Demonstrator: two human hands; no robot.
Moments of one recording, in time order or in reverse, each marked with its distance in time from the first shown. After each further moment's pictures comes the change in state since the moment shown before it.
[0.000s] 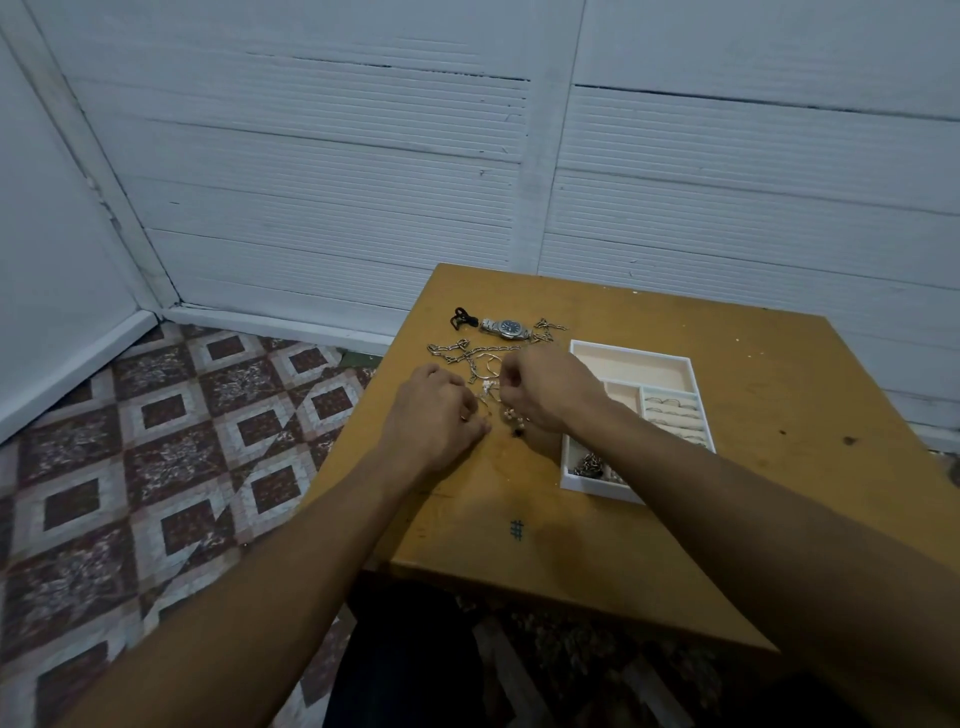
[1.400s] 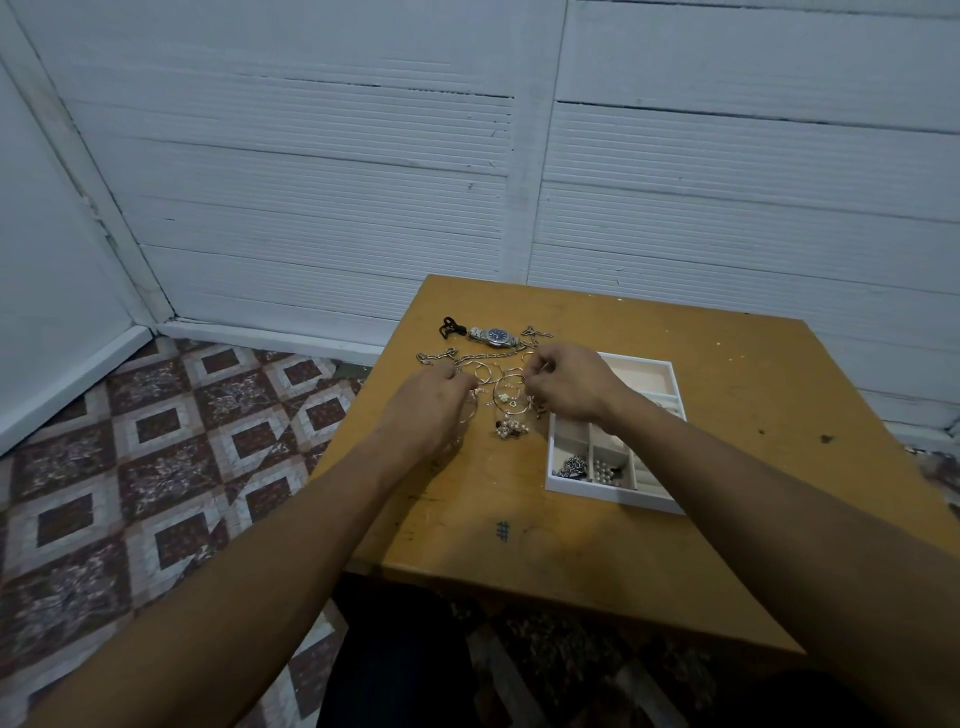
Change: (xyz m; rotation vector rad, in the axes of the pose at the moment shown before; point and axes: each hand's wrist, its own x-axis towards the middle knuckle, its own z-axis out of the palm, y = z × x) left_hand 0.011 0.006 -0.010 0.066 0.053 0.190; right_hand -0.015 0.031 -0.023 0.428 0.016 0.181
